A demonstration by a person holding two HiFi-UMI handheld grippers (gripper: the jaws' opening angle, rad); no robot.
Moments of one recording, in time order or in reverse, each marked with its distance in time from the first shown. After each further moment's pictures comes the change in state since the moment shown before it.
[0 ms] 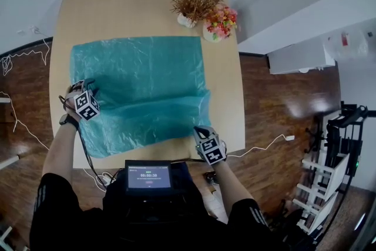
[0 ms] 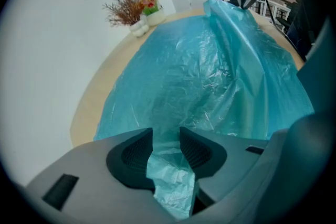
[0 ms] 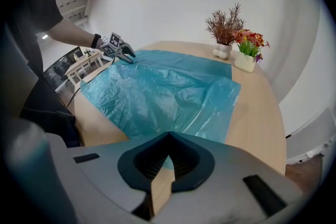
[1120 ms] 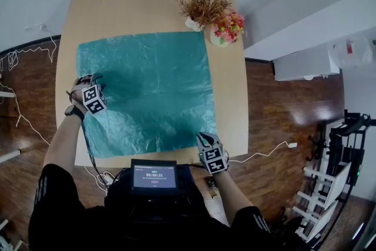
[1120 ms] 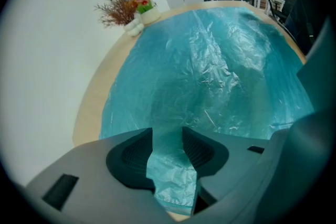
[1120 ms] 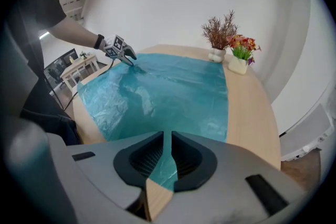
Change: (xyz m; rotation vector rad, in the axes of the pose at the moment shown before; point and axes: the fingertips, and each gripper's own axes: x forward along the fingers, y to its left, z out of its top) left arm 0.008 0.013 0.007 0.079 0.028 0.004; right arm -0.016 0.009 -0.002 0.027 -0.041 -0.054
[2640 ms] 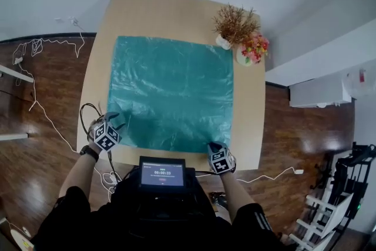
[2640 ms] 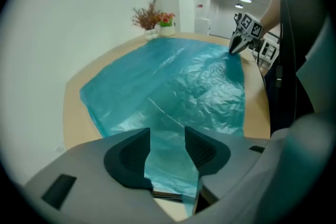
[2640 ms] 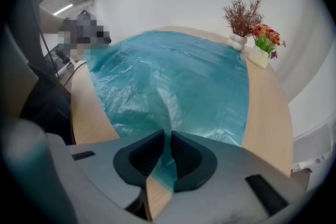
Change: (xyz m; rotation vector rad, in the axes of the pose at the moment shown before) left arm -0.111 -0.157 -0.049 -0.481 -0.123 -0.140; right arm 0.050 0.016 -0.037 -0.137 0.159 0.032
